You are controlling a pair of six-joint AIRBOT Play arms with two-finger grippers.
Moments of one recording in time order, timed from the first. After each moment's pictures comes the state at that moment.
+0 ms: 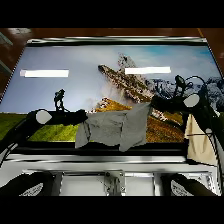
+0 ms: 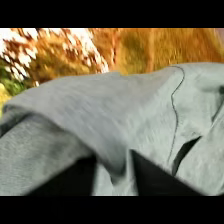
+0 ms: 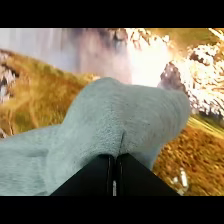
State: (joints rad) left arm -0.34 -1.13 0.75 1.00 -0.66 -1.76; right arm 0.00 -1.23 0.89 -1.02 0.78 1.52
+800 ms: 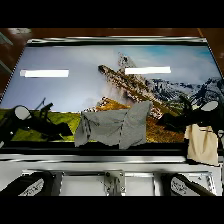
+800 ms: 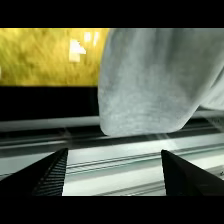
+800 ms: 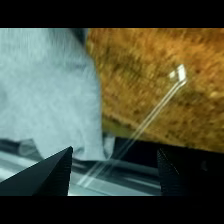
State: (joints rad) left arm -0.04 -1.06 0.68 1.10 -1.27 -1.60; right arm -0.30 -1.24 0.80 -0.98 1.29 1.25
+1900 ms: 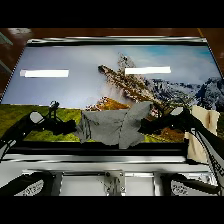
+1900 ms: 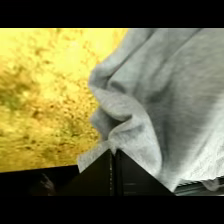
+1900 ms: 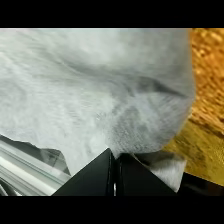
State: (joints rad) left arm -0.11 -1.16 0.67 1.03 -0.92 -1.56; right arm 0.00 -1.39 0.74 -0.81 1.10 1.28
